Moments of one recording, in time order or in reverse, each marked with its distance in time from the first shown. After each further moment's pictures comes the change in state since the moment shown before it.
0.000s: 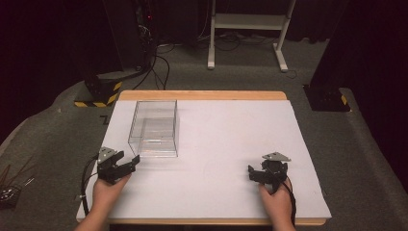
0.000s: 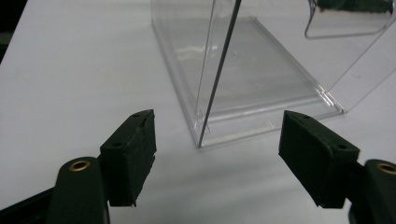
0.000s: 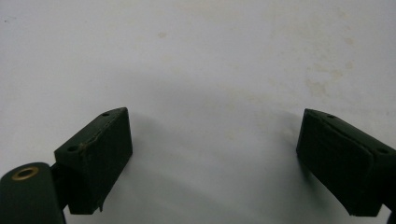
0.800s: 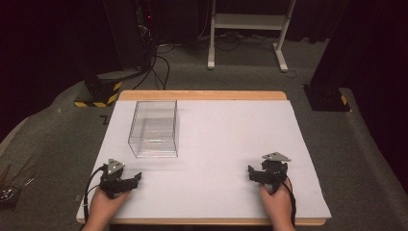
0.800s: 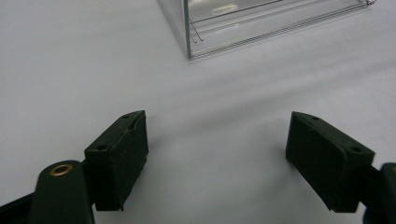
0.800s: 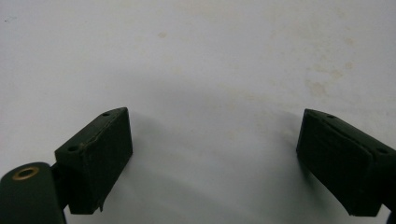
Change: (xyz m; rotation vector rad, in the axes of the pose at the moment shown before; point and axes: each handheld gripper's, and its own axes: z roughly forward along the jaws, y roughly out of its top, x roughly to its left) left arm -0.012 -0.030 -0.002 0.182 0.038 0.137; right arm 0.000 0.000 0.000 -0.002 -0.001 -0.003
